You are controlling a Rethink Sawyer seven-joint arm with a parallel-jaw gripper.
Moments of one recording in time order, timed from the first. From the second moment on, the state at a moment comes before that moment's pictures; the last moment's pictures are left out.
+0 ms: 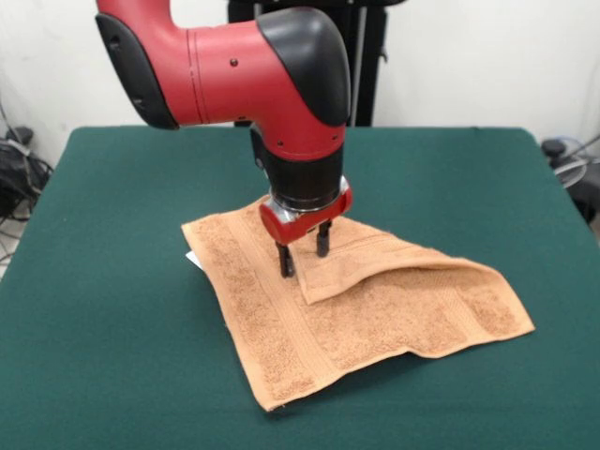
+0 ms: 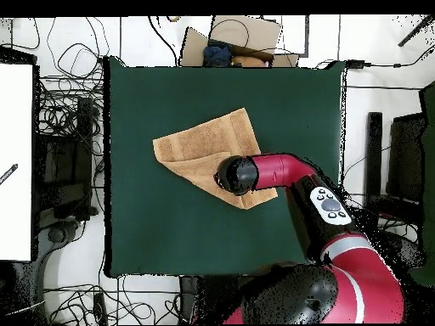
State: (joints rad) arm -0.57 -0.40 0.40 1.57 -0.57 0.59 1.19
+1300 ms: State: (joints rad) arm -0.62 -0.38 0.43 1.57 -0.52 0.61 1.19
